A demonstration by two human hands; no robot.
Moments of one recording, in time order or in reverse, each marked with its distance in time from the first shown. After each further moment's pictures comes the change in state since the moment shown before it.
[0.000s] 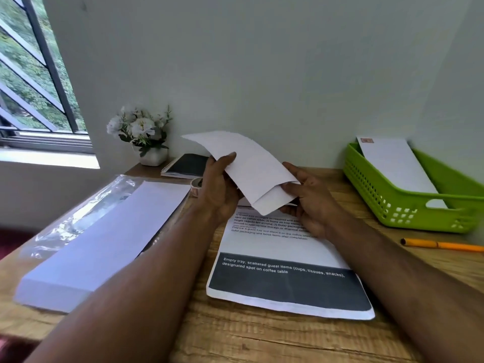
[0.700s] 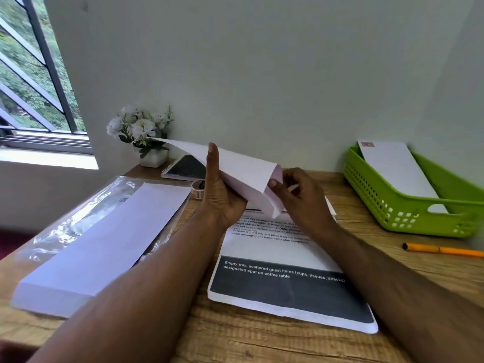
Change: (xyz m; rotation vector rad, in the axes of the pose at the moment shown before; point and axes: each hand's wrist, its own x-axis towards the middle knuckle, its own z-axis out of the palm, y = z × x) left_hand -0.006 -0.004 0.010 -0.290 -0.097 0.015; right_hand -0.008 0.007 0.011 -0.770 0.172 -0.569
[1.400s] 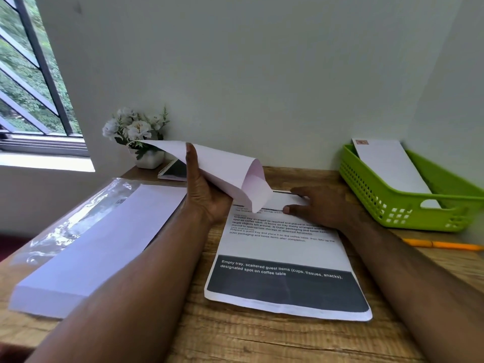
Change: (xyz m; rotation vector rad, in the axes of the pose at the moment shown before) left_hand 0.005 0.017 -0.016 -0.054 -0.028 -0.069; right_hand 0.030 0.067 -0.044 -0.795 -0.428 0.089
